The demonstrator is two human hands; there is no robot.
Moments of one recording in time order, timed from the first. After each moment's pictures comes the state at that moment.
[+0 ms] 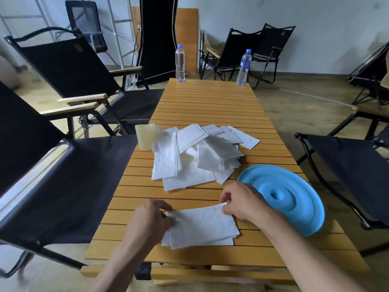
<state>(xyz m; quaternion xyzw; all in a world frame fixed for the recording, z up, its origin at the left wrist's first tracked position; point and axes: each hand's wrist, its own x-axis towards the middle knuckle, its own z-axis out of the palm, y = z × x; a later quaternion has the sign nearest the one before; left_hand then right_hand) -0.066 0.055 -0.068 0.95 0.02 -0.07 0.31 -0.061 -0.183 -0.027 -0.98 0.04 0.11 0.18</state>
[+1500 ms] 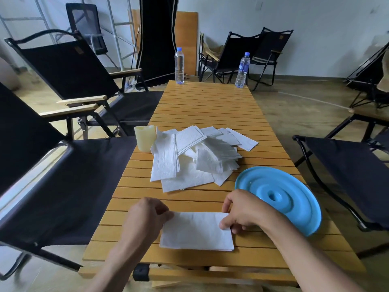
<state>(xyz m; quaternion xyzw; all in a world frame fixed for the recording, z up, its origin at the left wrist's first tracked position) -0.065 0.058 -0.068 0.95 0.02 0.00 0.31 -0.067 -0.189 -0.024 -0.93 0.08 0.25 0.26</state>
